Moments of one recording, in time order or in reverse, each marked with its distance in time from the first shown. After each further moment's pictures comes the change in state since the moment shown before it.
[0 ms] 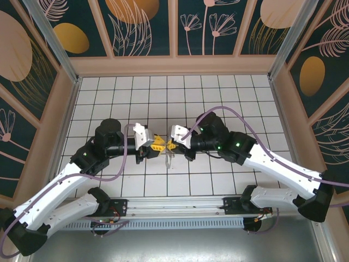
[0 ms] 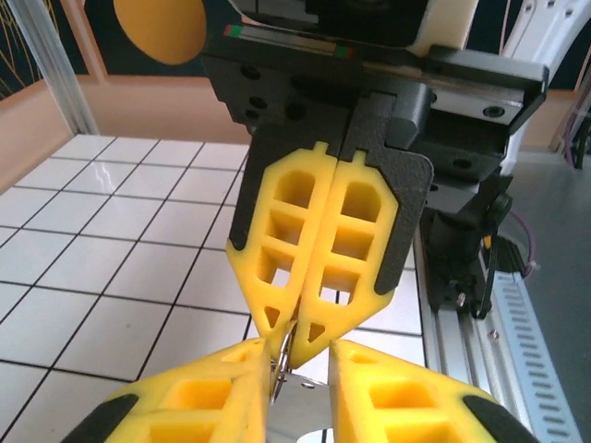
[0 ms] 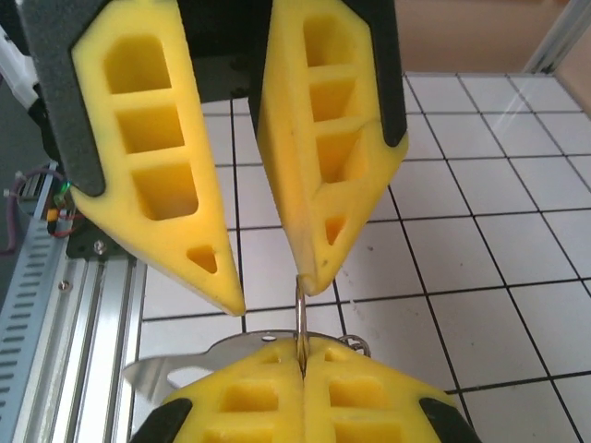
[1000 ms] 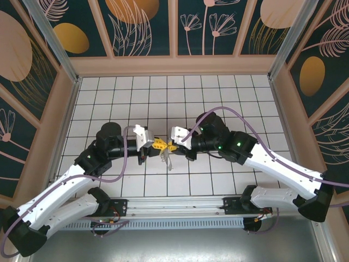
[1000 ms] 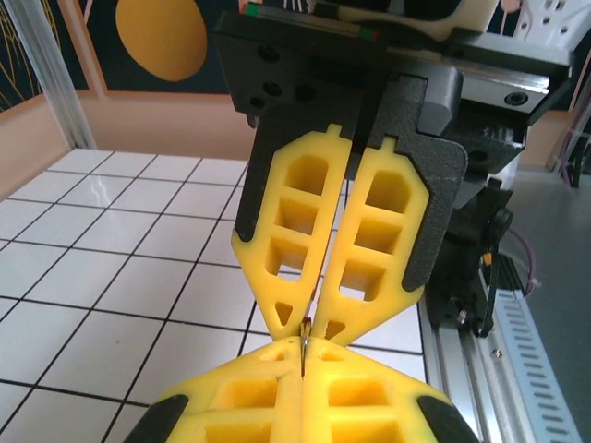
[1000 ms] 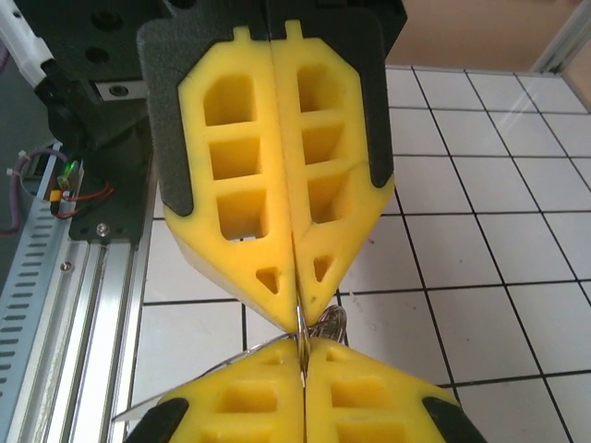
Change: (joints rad) left arm 0.000 -0.027 -0.115 0.219 0.033 -0.105; right arm 0.005 -0.027 -0.009 -0.005 -0.015 -0.032
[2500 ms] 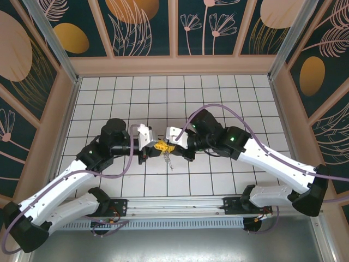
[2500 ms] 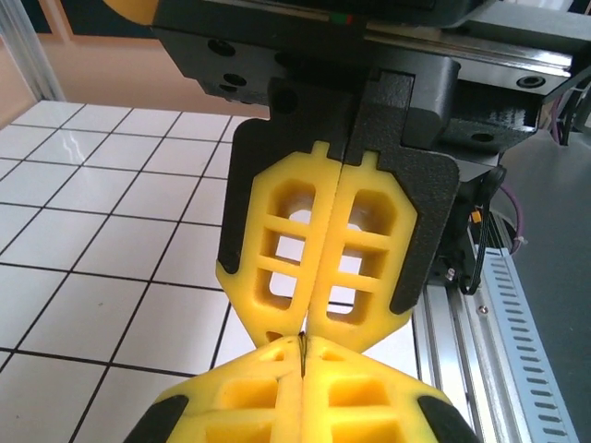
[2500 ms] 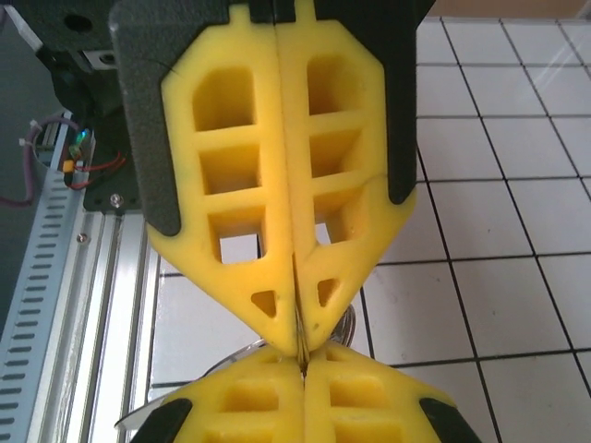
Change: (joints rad) left arm 0.003 0.050 0.056 -0.119 0.022 0.075; right arm 0.006 0.076 0.085 -0.126 0.003 -0.013
